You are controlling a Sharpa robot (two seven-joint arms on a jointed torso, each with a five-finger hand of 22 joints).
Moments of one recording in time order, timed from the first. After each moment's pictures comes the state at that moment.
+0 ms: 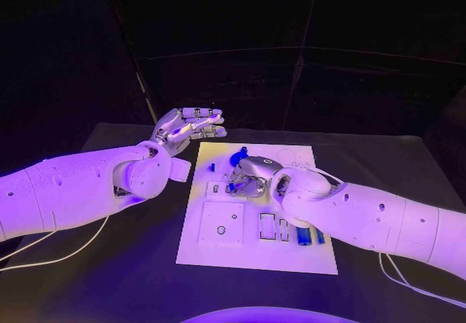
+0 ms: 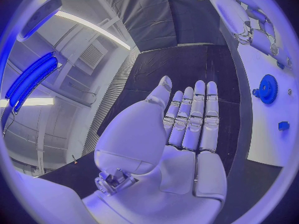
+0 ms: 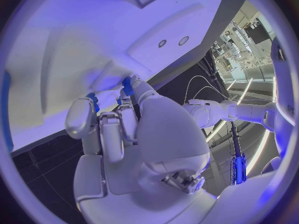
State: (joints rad) left arm 1.30 -0.87 -0.17 1.49 0.09 -0.20 0.57; left_hand 1.42 0.09 -0.02 -0.04 0.04 0.93 0.23 0.10 0.07 1.03 0.17 0.08 0.07 1.07 0.13 0.17 0.09 0.17 0.92 0.24 0.22 0.07; right arm 1.11 -0.46 -0.04 1.37 -1.52 -0.26 -0.19; right_hand 1.40 0.03 0.14 0.00 0.16 1.05 0.13 0.12 0.07 1.41 0.05 1.35 1.31 1.47 -0.02 1.55 1.31 0.11 1.29 0.09 1.38 1.06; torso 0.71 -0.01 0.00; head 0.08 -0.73
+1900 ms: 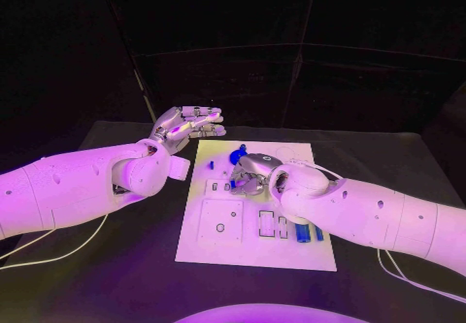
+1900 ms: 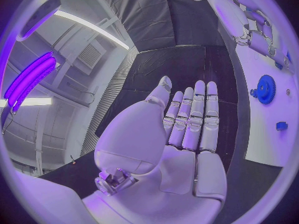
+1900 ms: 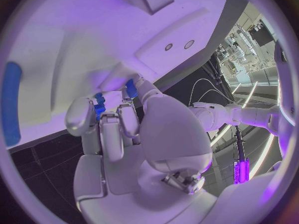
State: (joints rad) left arm 1.30 -0.86 -0.17 1.48 0.09 -0.20 0.55; left_hand 1.41 0.09 -0.03 -0.04 0.04 0.93 0.23 0.09 0.07 1.03 0.18 0.08 0.07 1.07 0.13 0.17 0.09 0.17 0.92 0.24 0.22 0.07; right arm 1.12 -0.46 -0.03 1.38 -1.55 -0.23 -0.26; right_hand 1.33 -0.04 0.14 0.01 0.16 1.01 0.15 0.10 0.07 1.38 0.06 1.33 1.31 1.47 -0.01 1.54 1.31 0.11 1.27 0.09 1.36 1.04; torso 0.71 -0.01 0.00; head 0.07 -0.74
